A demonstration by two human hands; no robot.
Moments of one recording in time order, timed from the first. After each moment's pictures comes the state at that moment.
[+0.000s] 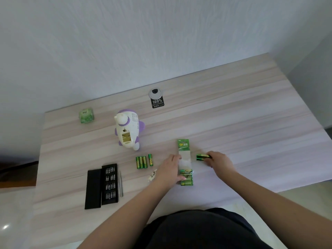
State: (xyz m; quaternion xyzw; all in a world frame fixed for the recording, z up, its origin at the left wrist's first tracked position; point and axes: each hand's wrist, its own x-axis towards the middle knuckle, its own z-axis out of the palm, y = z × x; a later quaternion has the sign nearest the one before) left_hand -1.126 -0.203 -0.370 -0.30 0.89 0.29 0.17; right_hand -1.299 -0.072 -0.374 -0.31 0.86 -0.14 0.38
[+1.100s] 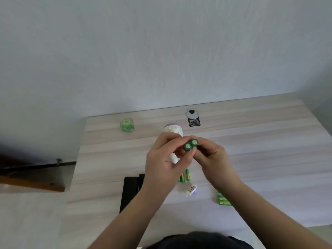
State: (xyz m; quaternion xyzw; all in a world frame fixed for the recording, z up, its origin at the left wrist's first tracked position) left_hand -1.008 -0.281 -0.136 -0.24 0.76 0.43 -0.42; right_hand -1.130 -0.209 -0.165 -0.37 0.59 -0.63 0.35
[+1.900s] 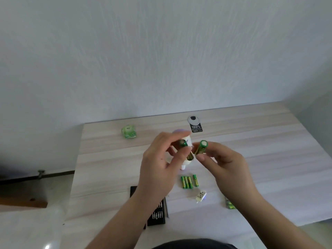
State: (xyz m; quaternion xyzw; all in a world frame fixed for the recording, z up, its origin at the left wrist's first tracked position) left_hand -0.950 -0.338 -0.120 -0.21 0.76 0.47 -0.40; right_hand -1.066 -0.228 -0.112 -0.37 0.70 -0.56 0.24
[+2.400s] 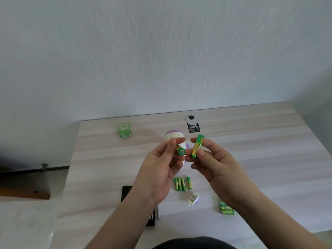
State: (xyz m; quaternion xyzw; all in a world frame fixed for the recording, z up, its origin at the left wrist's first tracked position) left_hand -1.002 -0.324 -0.125 -0.35 0.31 0.85 -0.26; right_hand -1.109 -0.229 -0.112 -0.18 0.53 -0.66 0.50
